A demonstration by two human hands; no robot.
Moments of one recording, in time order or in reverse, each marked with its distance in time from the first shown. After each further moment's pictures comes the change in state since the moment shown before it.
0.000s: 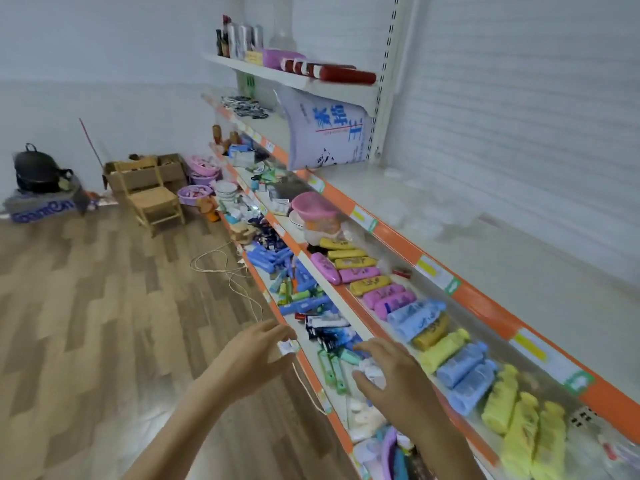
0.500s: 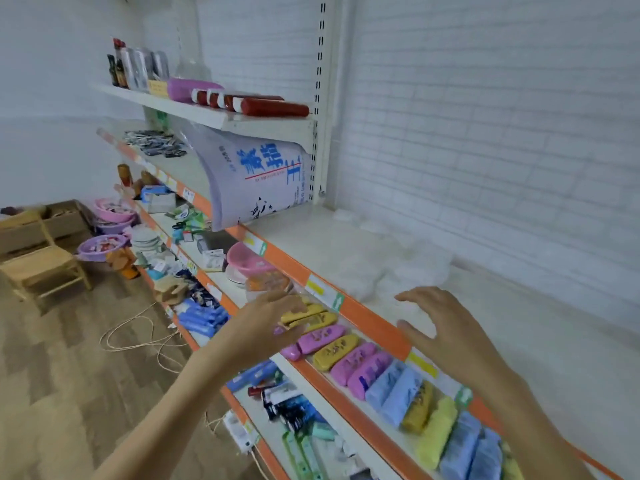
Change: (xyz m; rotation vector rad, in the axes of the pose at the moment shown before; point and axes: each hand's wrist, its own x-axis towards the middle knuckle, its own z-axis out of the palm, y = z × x) left_hand 0.276 -0.036 -0.036 -0.063 -0.014 0.302; right_hand 0.191 0.101 -0.109 -0.193 0.314 0.139
